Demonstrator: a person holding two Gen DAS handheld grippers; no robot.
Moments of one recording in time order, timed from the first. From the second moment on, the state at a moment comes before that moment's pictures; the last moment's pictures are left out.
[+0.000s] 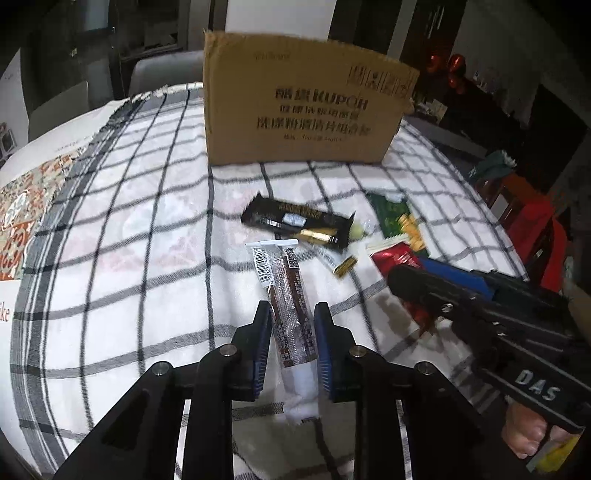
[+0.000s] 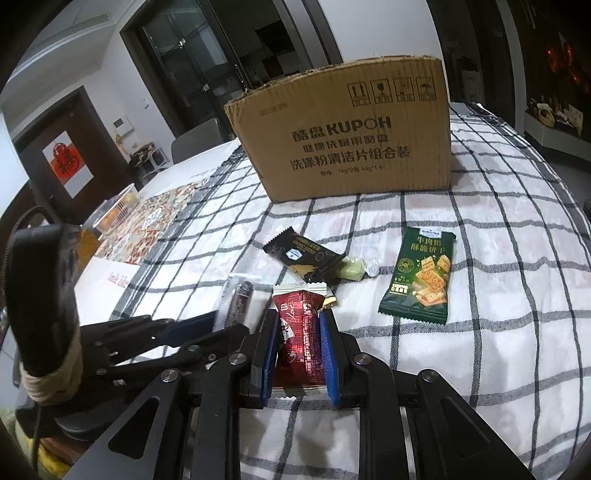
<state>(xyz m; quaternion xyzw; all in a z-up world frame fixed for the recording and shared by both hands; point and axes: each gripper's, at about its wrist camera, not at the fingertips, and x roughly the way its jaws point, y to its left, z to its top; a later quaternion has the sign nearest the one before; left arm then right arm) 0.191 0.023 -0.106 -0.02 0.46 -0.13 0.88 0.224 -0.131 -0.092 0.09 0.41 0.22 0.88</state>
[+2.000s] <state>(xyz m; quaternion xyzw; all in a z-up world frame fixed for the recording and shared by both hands) 0.408 0.013 0.051 0.00 0.31 -0.14 0.94 0.420 -0.146 0.044 0.05 0.28 0.19 0.94</state>
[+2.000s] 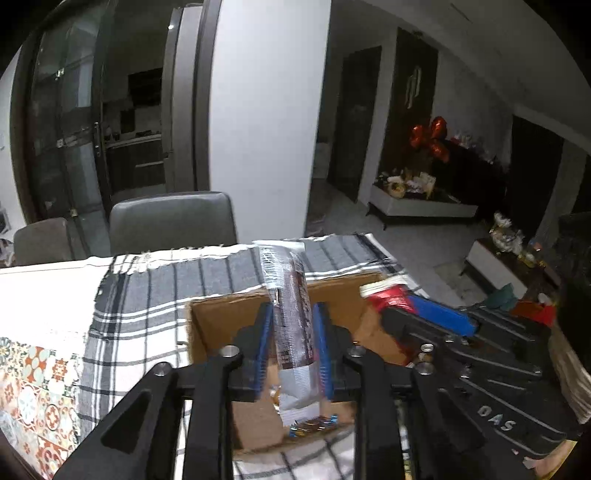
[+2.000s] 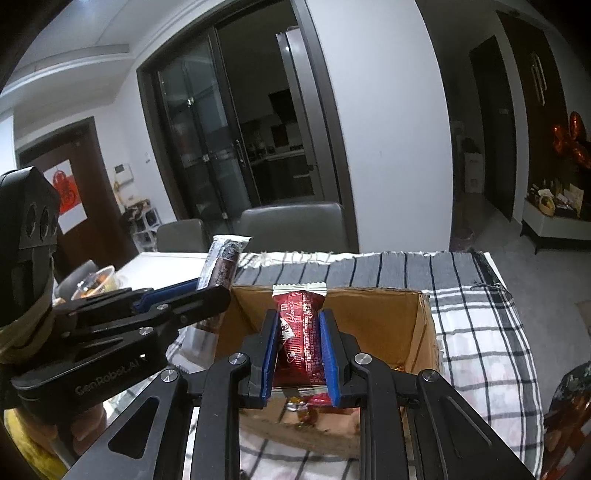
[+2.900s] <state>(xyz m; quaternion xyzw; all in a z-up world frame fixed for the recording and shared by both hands) 0.246 0.001 0.030 0.04 0.27 -0.17 0.95 0.274 -0.175 0.019 0.07 0.27 0.16 0.95</state>
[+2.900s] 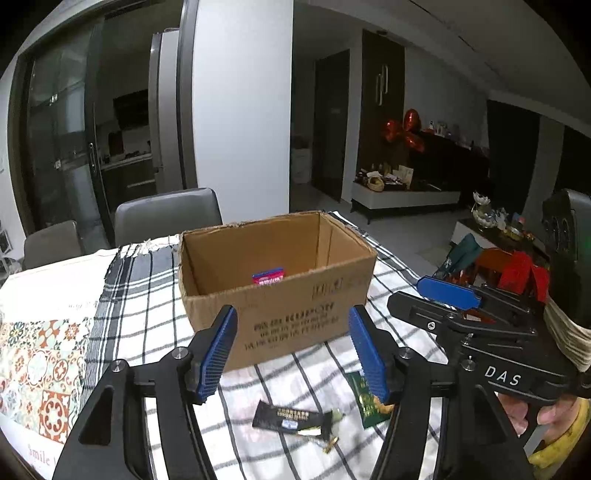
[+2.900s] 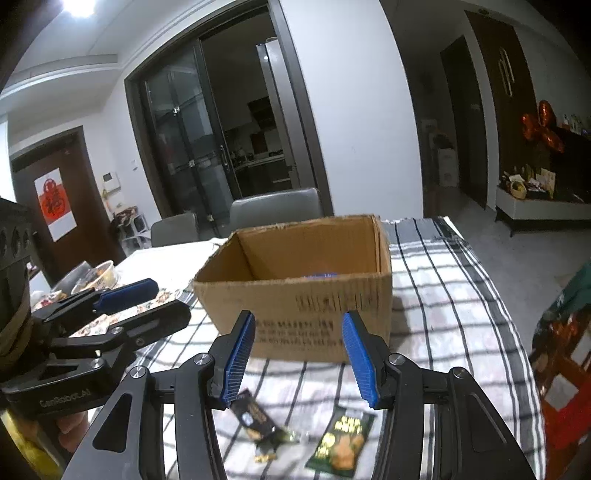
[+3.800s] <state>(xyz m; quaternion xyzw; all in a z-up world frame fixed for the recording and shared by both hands) 0.222 0.009 -0.069 0.06 0.37 -0.20 0.91 0.248 -0.170 -0.078 0.07 0.37 0.10 0.92</state>
